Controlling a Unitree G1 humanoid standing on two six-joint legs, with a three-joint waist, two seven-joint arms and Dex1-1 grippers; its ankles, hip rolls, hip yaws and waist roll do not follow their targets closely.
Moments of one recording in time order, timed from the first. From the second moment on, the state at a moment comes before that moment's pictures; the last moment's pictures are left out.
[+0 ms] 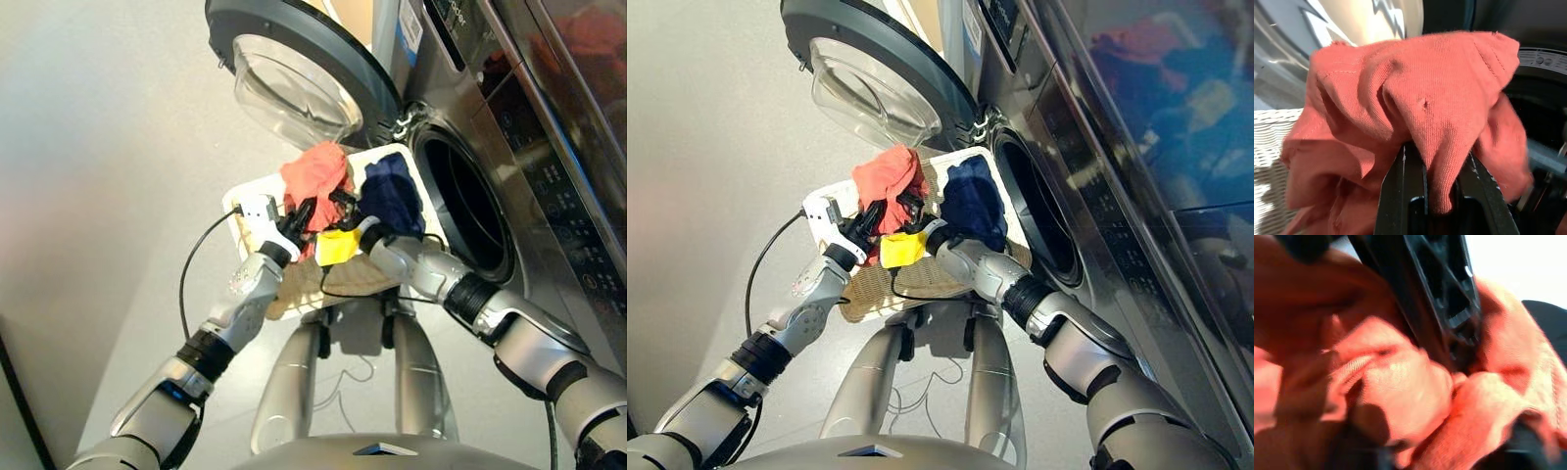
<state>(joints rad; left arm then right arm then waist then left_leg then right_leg) -0.37 0.40 -0.55 0.26 -0.96 -0.25 -0.11 -0.80 -0.39 0.91 0.58 -0.50 -0.26 -0.18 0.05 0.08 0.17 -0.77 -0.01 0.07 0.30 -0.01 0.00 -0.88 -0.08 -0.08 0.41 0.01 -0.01</state>
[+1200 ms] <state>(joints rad) -0.16 0.19 -0.24 0.47 -0.58 -0.43 0.21 -0.55 -0.18 0.17 0.79 0.76 -0.40 -0.27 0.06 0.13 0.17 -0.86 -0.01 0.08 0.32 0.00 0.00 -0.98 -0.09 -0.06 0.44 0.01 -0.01</state>
